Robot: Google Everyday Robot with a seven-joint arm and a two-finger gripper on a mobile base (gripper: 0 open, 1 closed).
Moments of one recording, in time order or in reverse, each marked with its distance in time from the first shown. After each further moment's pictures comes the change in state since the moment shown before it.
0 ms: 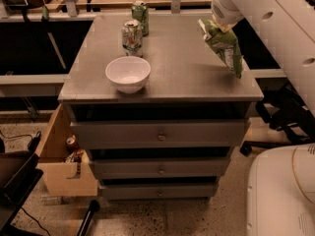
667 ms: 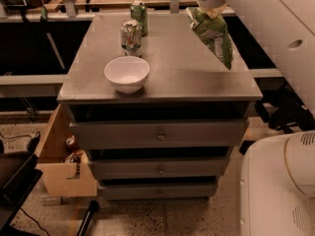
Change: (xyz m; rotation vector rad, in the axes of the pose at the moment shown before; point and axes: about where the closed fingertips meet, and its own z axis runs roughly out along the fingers) arm -0.034 0.021 -0.053 0.043 -0.007 -0.043
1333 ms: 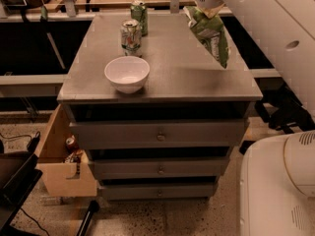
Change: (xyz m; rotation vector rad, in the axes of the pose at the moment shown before) arm -0.008 0.001 0.006 -0.002 -0.026 0.000
